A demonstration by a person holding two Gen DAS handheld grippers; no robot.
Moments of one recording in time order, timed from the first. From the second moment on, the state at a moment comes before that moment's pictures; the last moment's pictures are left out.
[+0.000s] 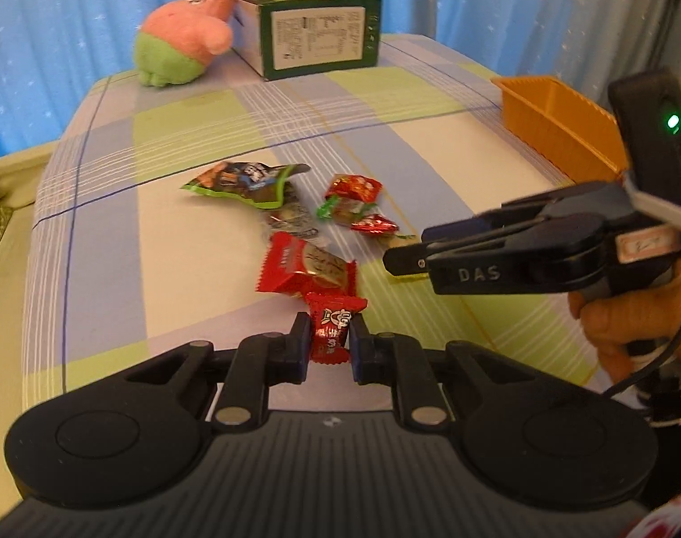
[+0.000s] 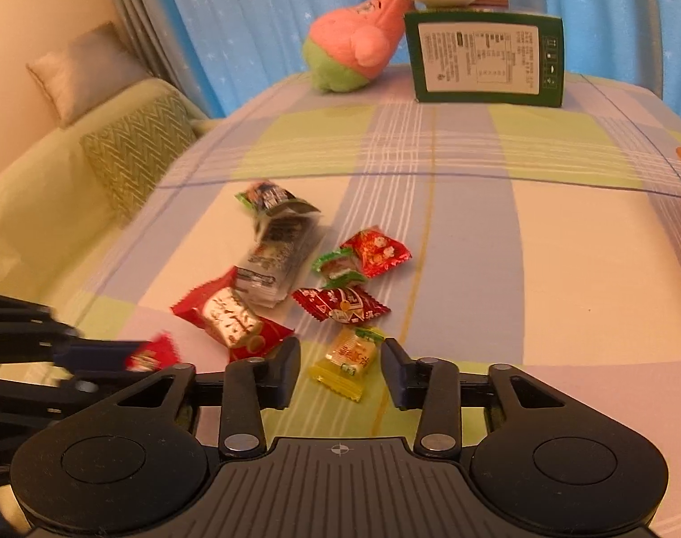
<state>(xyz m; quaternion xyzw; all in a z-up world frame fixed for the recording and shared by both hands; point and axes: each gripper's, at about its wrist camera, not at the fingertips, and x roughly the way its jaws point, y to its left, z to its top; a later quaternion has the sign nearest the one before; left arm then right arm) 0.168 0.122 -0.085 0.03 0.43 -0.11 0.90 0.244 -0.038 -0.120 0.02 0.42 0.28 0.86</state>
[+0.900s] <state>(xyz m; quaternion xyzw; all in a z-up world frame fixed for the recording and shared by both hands) 0.138 0.070 -0.038 -0.02 0.41 -0.07 0.91 0.191 -0.120 -0.052 0.01 0.37 0.20 0.91</state>
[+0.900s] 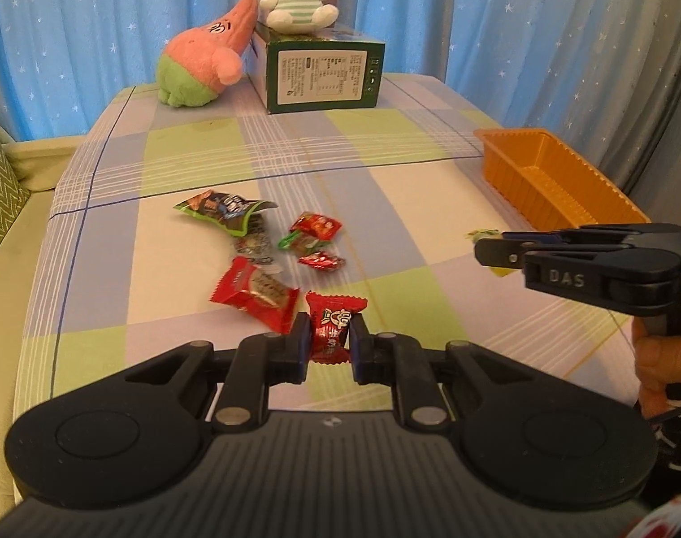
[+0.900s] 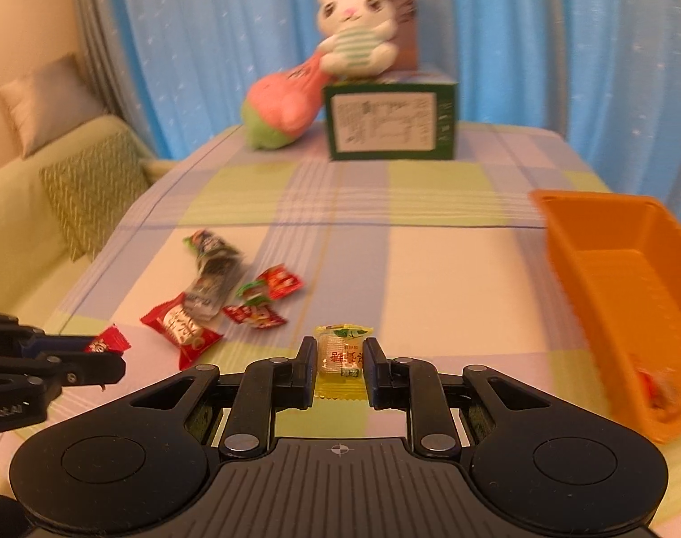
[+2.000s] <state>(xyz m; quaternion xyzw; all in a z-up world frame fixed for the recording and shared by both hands) 0.147 -0.085 0.021 -0.04 0.37 -0.13 0.92 0.145 -0.300 0.014 0.06 0.33 0.08 0.94</state>
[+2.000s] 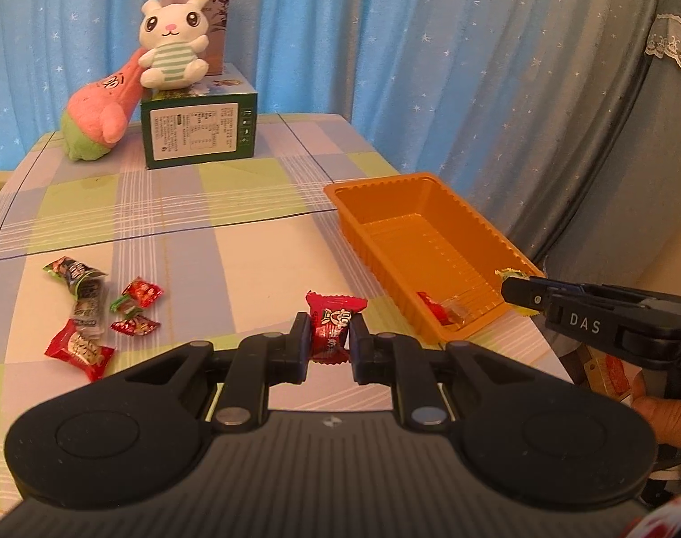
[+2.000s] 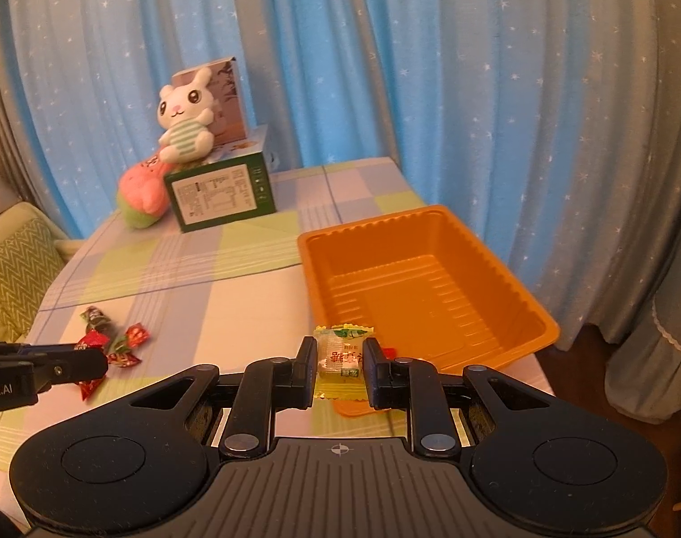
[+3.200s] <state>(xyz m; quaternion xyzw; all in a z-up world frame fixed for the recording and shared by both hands) 0.267 -0.210 -0.020 -0.02 0.41 -0.20 0.89 0.231 -0.389 -0.018 0.07 0.35 0.05 0.93</state>
